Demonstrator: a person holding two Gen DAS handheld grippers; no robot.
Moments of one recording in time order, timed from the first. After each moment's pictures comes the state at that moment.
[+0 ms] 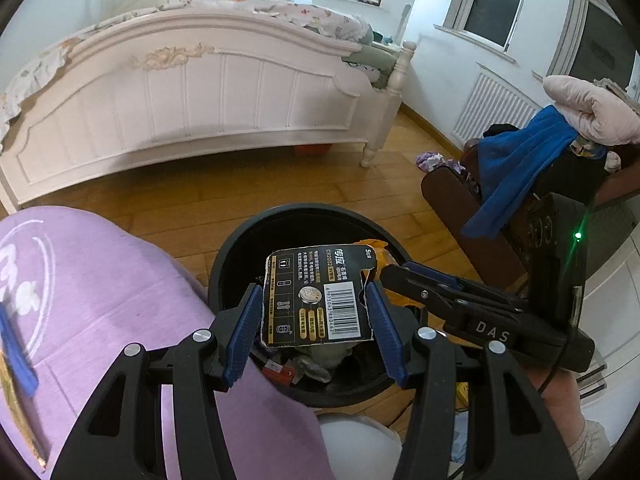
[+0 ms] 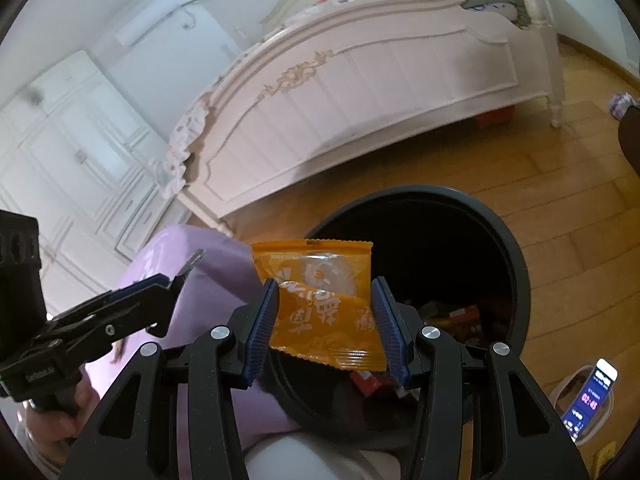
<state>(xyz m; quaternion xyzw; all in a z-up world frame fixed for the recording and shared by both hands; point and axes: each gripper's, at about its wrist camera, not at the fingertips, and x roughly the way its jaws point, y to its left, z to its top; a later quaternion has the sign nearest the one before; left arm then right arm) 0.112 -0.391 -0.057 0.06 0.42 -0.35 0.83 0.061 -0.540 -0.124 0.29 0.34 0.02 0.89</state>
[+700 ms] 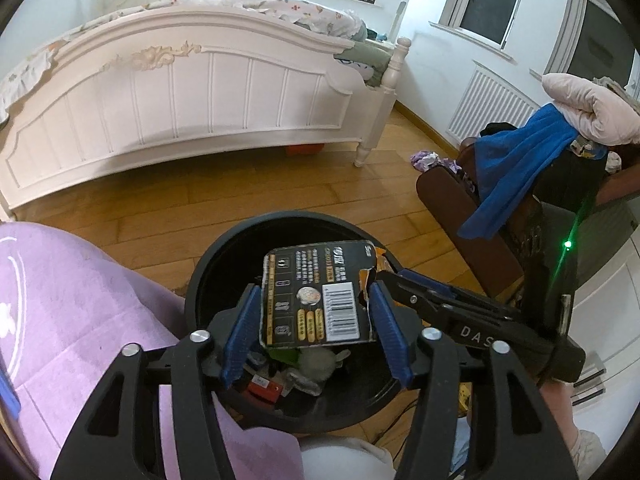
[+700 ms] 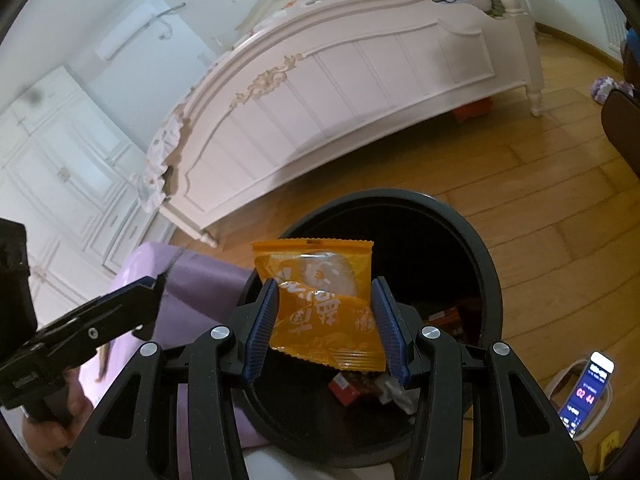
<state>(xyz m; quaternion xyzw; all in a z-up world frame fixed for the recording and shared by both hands) 0.120 -0.415 -0.061 0.06 0.42 -0.35 0.83 0.065 -0.562 -0.140 0.31 0.34 -0.02 0.89</state>
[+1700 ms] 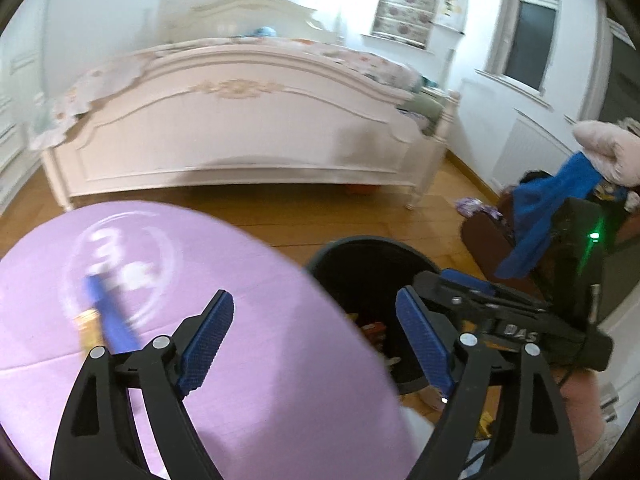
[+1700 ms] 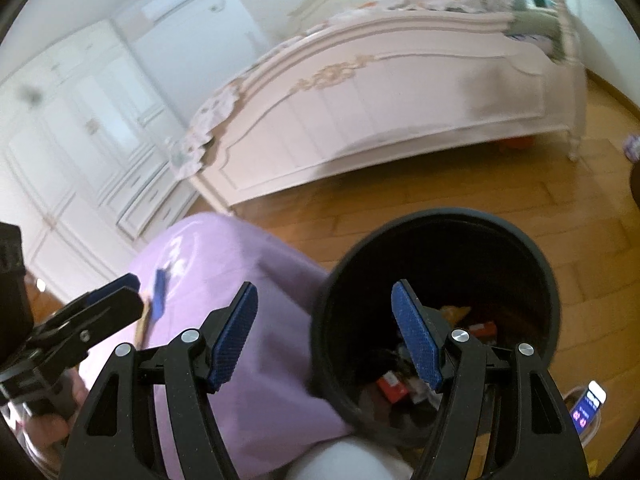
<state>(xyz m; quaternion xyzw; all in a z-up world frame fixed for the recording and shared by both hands) 0.101 -0.289 -0.020 0.02 0.37 -0.26 0.89 0.077 -0.463 -0.072 0.22 0.34 0.06 0.91</state>
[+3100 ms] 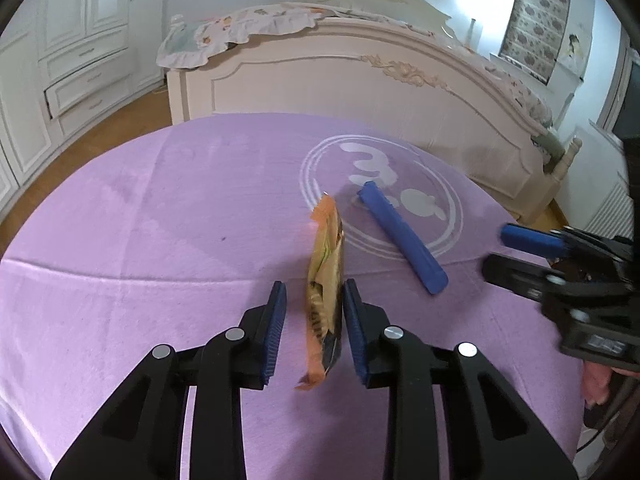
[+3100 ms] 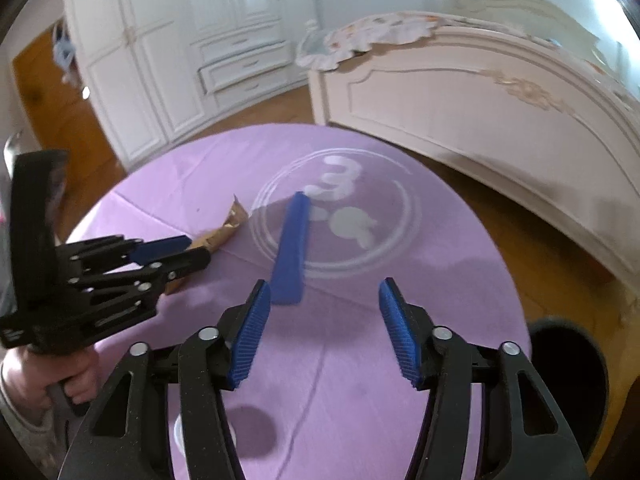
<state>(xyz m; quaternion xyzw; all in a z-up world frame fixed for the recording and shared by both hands) 0.119 -0.104 -0.075 -0.05 0.42 -0.07 0.90 0.174 -0.227 -0.055 -0.06 0.41 0.23 0.88</state>
